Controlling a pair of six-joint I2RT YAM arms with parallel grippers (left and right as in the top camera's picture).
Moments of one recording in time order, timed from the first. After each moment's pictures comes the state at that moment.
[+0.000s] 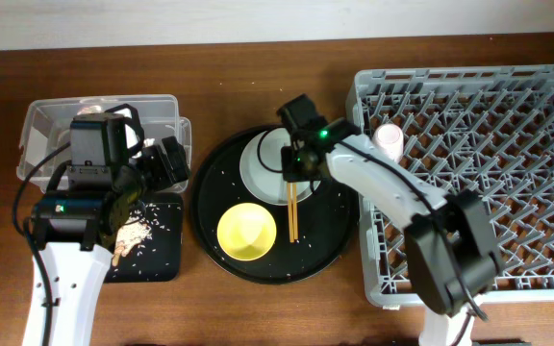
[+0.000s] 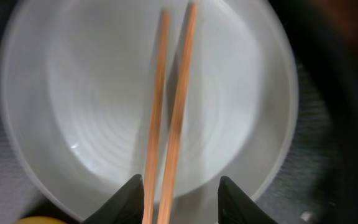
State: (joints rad) left arm -0.06 1.22 1.24 -0.88 0.04 -0.35; right arm 0.53 1.99 1.48 -0.75 0.00 0.46
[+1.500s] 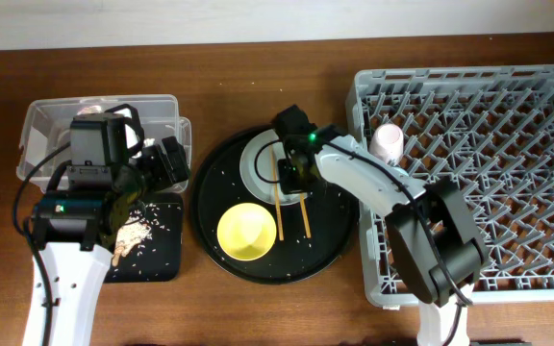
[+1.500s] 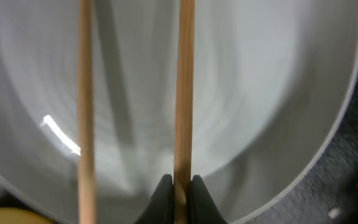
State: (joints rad) left arm -0.06 1.22 1.24 -0.88 0.04 -0.35; right arm 0.54 2.05 1.51 -0.83 -0.03 0.44
